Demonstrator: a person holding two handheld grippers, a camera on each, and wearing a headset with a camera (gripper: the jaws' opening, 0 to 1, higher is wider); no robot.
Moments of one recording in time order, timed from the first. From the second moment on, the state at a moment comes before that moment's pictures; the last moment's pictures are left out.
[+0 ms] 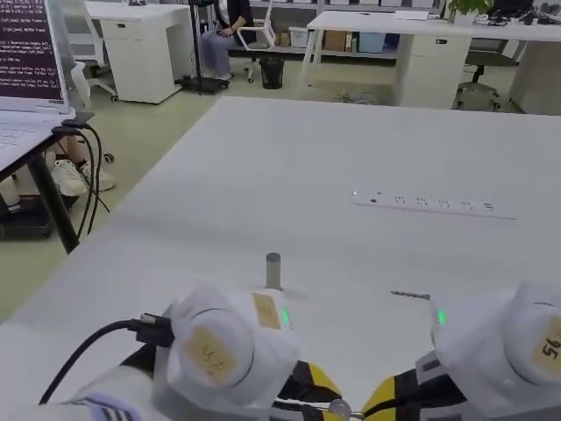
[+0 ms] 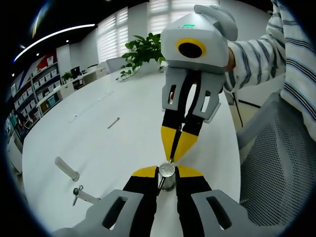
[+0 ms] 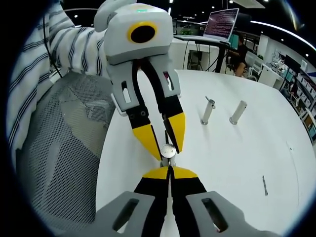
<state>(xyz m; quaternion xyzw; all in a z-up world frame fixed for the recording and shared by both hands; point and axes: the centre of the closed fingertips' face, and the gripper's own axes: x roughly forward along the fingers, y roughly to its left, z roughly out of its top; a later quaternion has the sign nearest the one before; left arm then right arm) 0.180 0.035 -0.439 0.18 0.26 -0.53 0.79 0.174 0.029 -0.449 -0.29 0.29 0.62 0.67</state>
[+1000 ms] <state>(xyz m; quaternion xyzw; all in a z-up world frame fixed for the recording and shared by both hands) 0.151 0.060 -0.428 0.02 0.26 -0.46 0.85 0.164 0.039 -0.475 -0.23 0.31 0.61 0.69</state>
